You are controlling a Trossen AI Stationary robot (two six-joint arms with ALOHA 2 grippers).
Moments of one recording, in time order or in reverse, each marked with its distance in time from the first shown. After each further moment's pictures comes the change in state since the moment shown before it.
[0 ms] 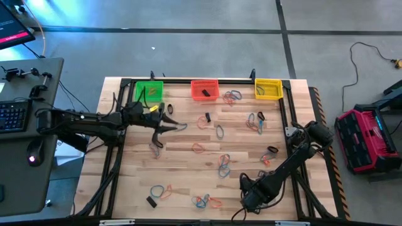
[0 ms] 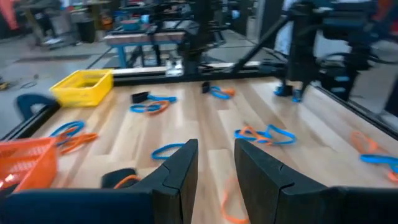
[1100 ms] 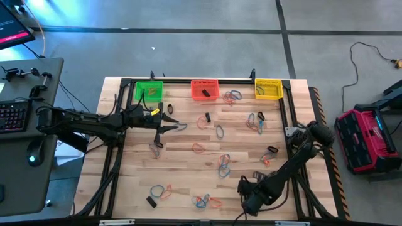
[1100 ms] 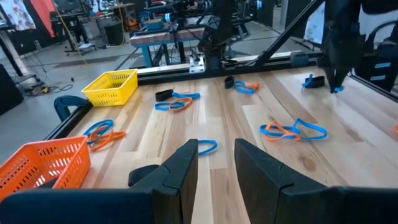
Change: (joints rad) left arm -0.062 0.000 0.000 -0.002 -0.180 0.055; right arm 0.020 -0.024 -0.001 0.108 0.171 -0.069
